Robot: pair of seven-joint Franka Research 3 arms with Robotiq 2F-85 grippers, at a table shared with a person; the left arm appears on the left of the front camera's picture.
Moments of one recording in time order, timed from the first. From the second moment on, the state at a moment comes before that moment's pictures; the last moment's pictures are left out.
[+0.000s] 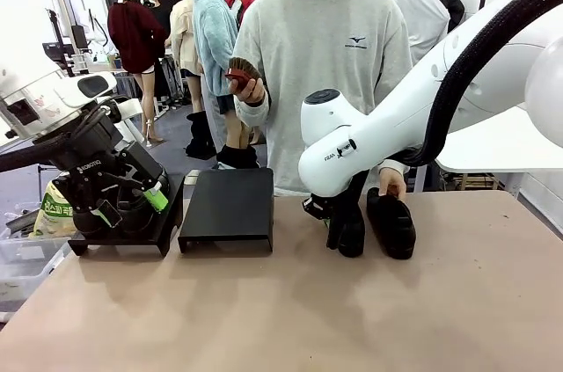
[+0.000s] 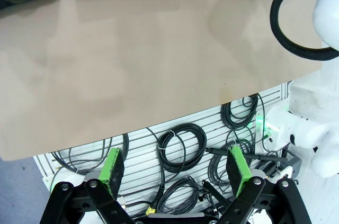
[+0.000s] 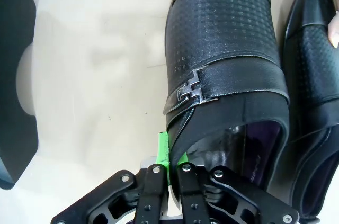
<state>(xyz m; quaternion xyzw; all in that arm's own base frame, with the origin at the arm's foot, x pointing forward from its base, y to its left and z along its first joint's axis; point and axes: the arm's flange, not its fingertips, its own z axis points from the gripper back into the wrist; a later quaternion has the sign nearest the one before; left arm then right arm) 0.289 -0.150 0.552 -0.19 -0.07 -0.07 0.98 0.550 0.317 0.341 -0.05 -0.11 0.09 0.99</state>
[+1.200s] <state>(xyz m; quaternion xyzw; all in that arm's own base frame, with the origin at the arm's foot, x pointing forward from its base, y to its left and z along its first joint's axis) 0.289 -0.150 0.552 -0.19 -0.07 -0.07 0.98 0.531 0.320 0.366 -0.04 -0.13 0.10 0.99</state>
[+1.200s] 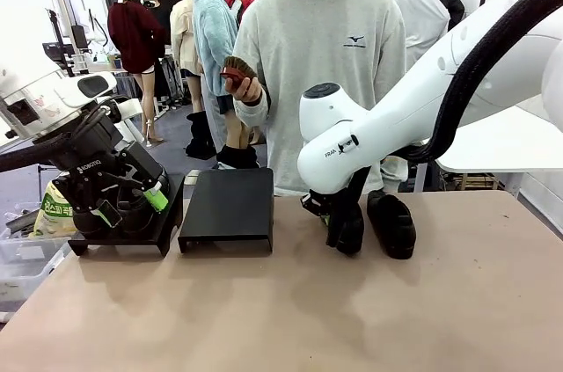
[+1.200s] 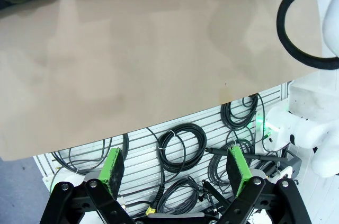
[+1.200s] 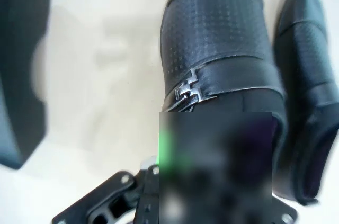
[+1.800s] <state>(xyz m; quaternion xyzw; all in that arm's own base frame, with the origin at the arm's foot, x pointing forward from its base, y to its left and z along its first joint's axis) 0.289 -0.151 0.552 -0.19 -0.07 -0.07 0.98 0.358 0.306 0.453 -0.06 -0.10 0.14 0.98</state>
